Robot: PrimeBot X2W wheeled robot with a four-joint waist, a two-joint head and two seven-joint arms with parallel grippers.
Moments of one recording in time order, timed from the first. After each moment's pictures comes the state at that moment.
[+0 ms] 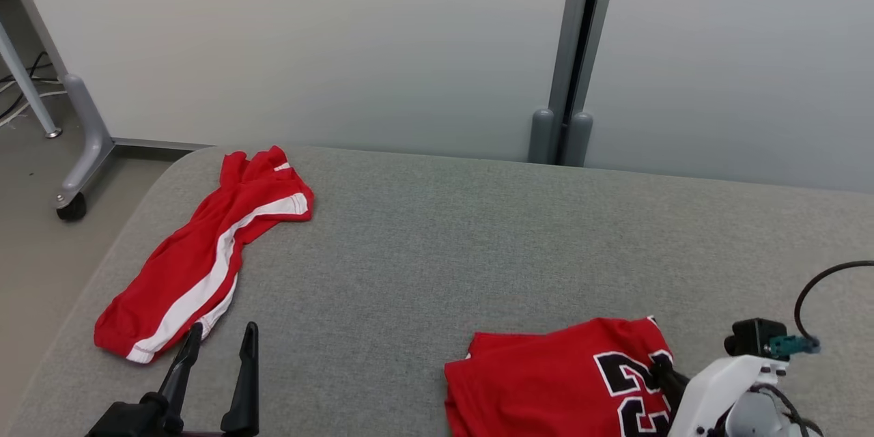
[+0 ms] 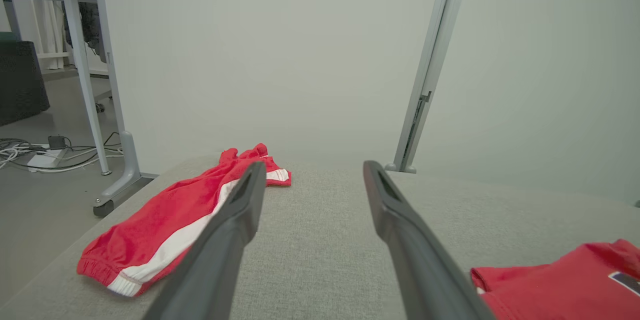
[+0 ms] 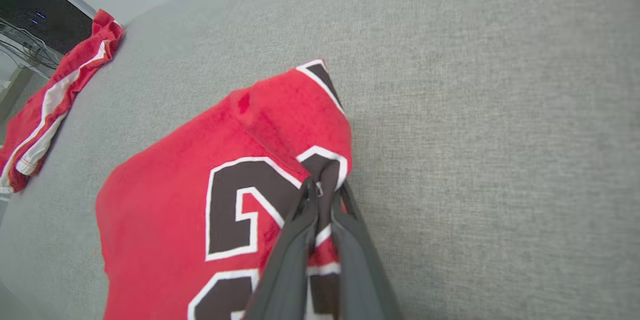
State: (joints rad) left arm 0.15 0.19 -0.13 0.05 -0.37 0.00 -0.24; right arm -0.14 -0.14 0.19 0.51 0.64 0.13 0.34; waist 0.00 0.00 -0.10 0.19
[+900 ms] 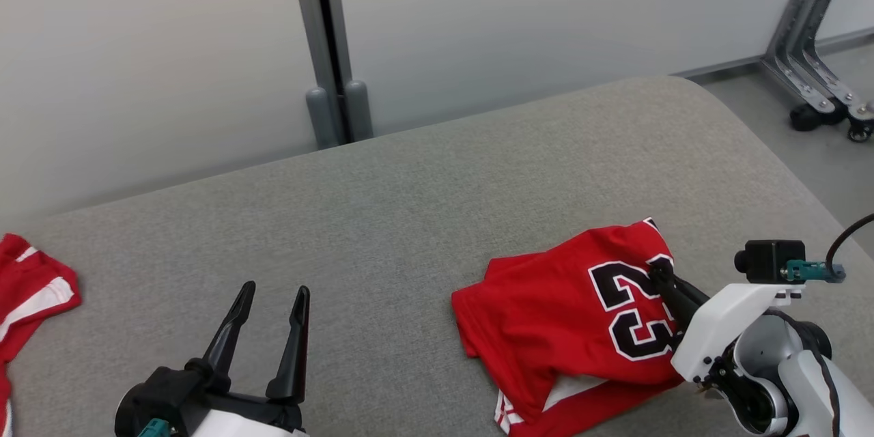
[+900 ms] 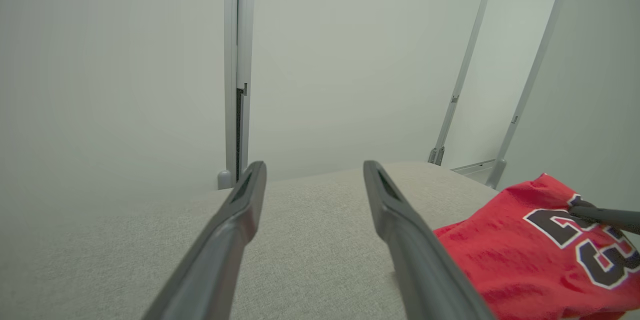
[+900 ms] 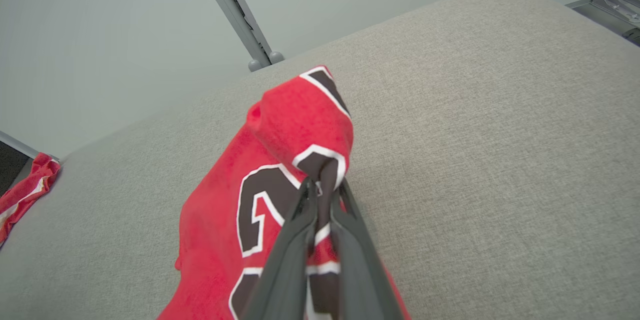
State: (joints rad) left arm 0.07 0.14 -0.20 0.04 -0.35 -0.05 -0.26; right arm -0.29 -0.26 0.31 0.39 0.70 0.13 0.23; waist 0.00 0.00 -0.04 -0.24
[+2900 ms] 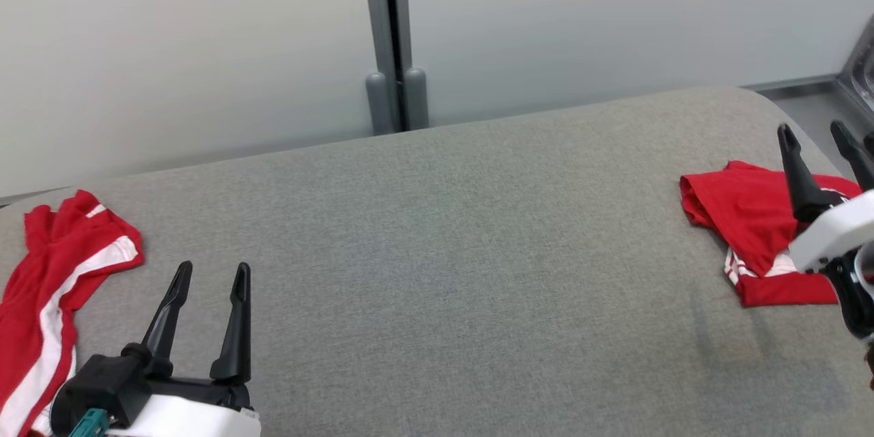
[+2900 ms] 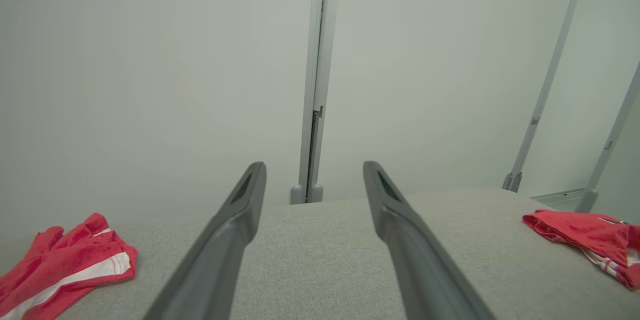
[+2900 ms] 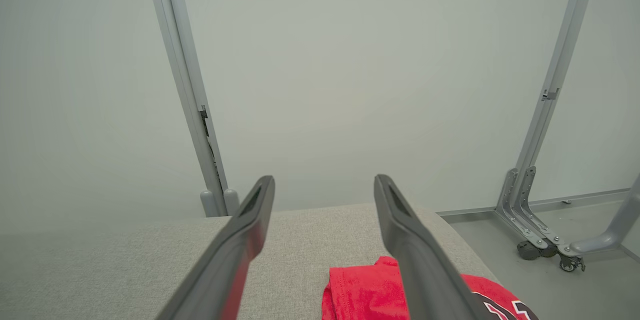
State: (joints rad) left arm 0.04 0.21 -0.14 -0.01 -0.39 0.00 -0.24; right arm -0.65 -0.42 0.35 0.78 0.60 0.13 -0.26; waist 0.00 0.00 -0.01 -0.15
